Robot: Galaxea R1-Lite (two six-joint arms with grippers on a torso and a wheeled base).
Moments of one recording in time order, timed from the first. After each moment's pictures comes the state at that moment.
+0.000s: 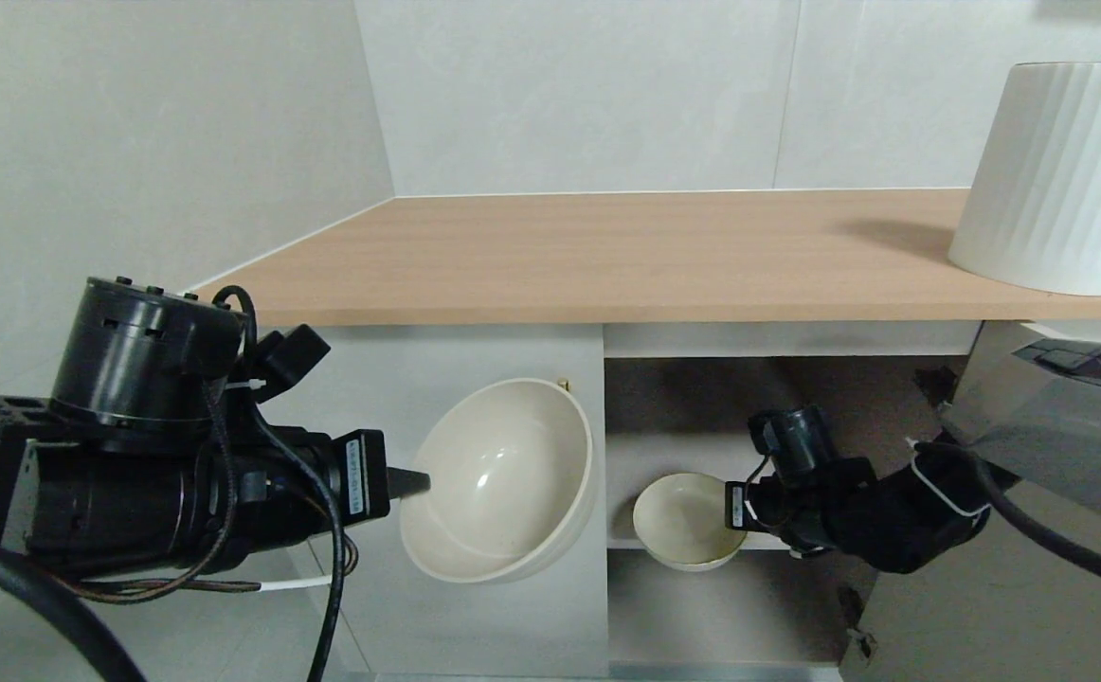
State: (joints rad) left arm -0.45 1.46 -0.85 0.04 -0.12 -0.57; right arm 0.44 2.24 -0.98 -0.52 -0.17 0.41
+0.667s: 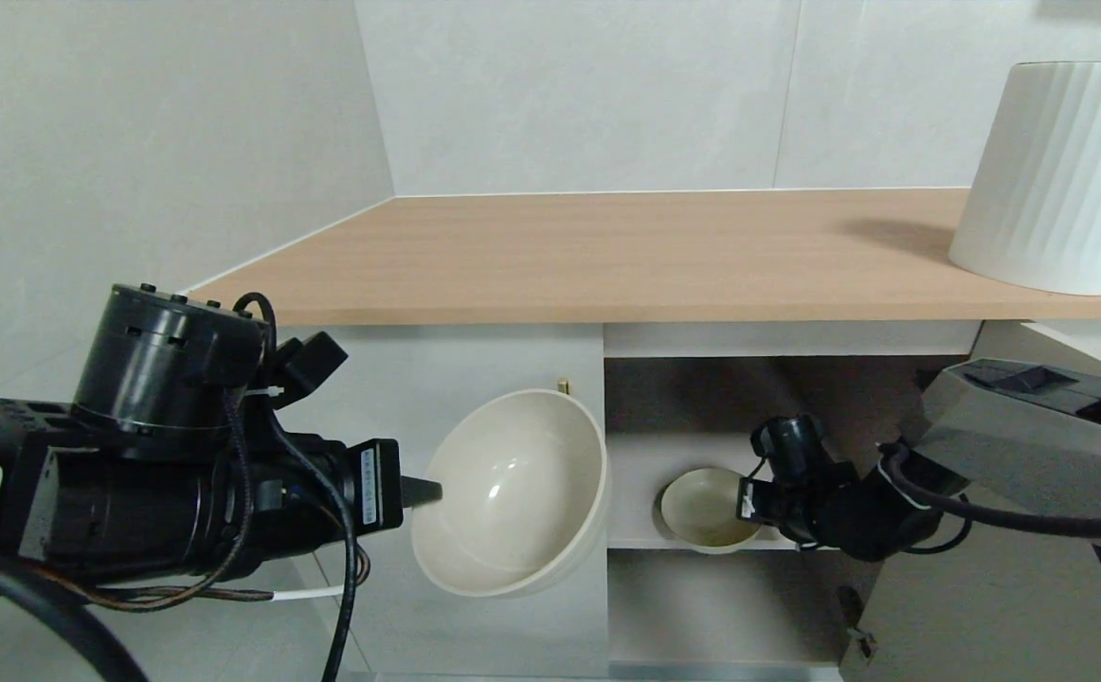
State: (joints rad) left arm -0.48 1.47 -0.85 0.04 -0.12 -0.57; right arm 0.37 2.39 -1.09 -0.54 -0.29 0.46
